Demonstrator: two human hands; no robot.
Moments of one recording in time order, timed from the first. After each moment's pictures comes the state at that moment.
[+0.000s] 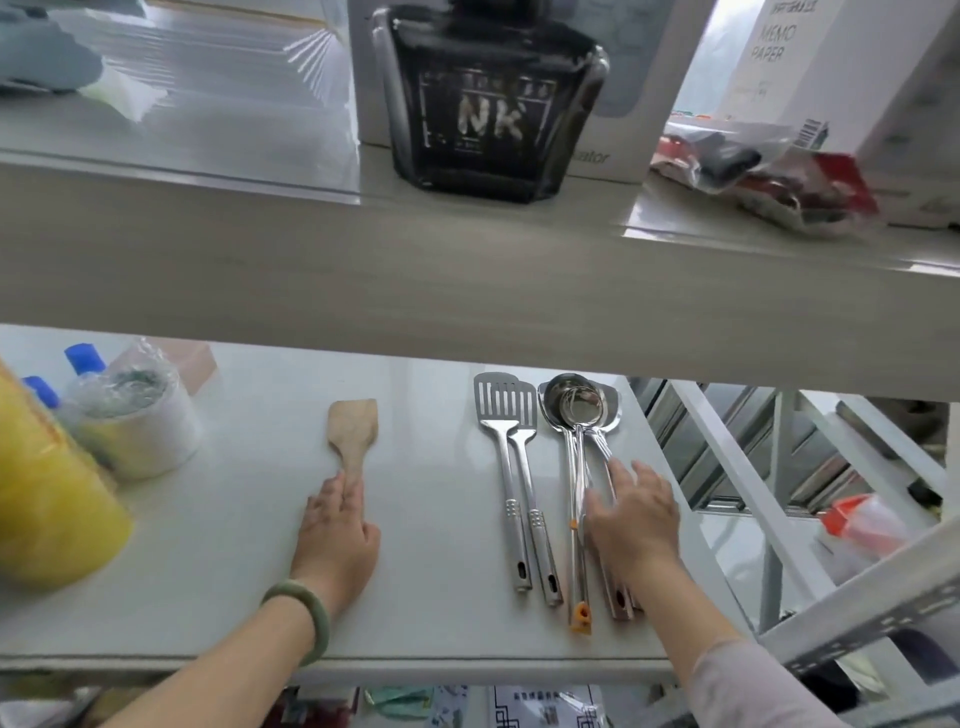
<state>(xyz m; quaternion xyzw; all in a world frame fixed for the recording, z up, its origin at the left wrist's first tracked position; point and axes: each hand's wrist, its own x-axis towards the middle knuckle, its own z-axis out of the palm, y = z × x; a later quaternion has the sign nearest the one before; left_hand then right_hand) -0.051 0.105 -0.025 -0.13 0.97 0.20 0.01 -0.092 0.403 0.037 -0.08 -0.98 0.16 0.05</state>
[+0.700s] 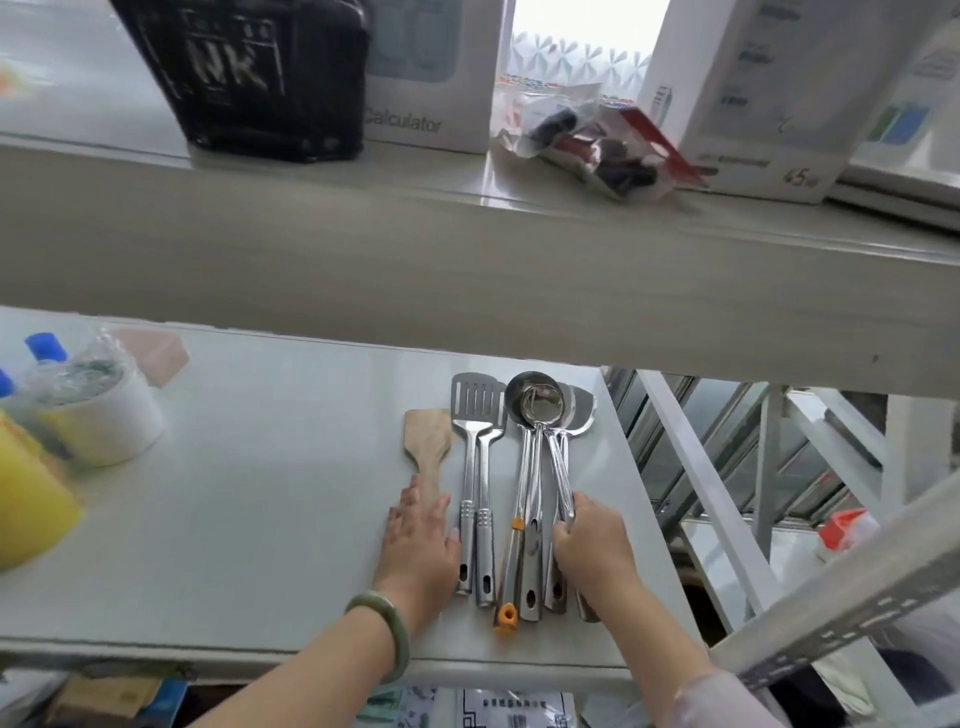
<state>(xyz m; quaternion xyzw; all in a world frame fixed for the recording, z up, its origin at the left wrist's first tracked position) -0.052 0.249 -0.018 -0.06 0.96 0.26 0.04 -0.096 0.435 0.018 -0.02 -0.97 0.23 -0.03</state>
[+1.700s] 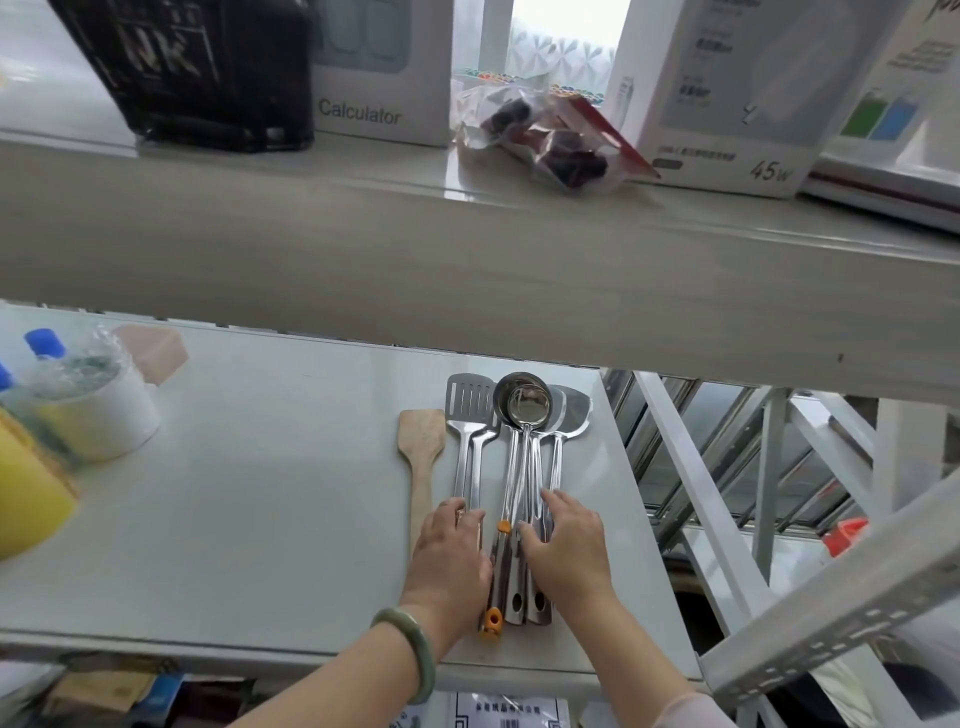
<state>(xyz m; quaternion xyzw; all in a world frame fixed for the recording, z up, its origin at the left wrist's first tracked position) -0.046 0.294 0.002 -0.03 0.96 0.28 -0.01 -0.084 0.427 0.013 0.01 -0.96 0.29 -0.01</state>
